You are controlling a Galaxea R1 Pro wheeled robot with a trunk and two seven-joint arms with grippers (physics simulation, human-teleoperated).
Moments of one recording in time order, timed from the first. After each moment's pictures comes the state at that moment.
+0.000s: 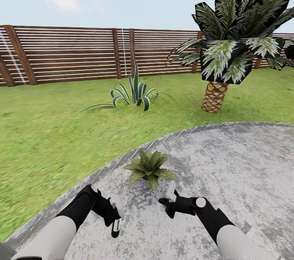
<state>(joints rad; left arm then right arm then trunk) -0.68 -0.01 0.02 -0.57 -0.91 0.27 -1.11 -0.65 0.02 0.07 -0.44 0.53 -0.29 0.76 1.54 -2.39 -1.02</state>
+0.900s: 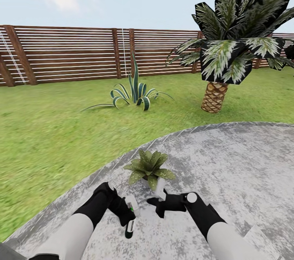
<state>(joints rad) -0.70 -0.14 0.02 -0.57 -1.00 0.33 -1.12 -0.65 0.09 0.07 -0.51 0.54 -0.29 0.91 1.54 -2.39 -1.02</state>
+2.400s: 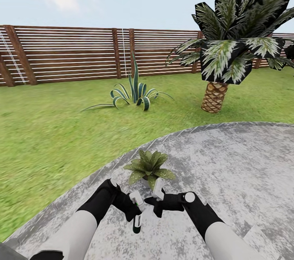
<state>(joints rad) -0.72 -0.17 0.03 -0.57 -0.94 0.32 -1.12 -0.65 0.11 0.07 -0.52 0.54 -0.29 0.91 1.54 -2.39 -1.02</state>
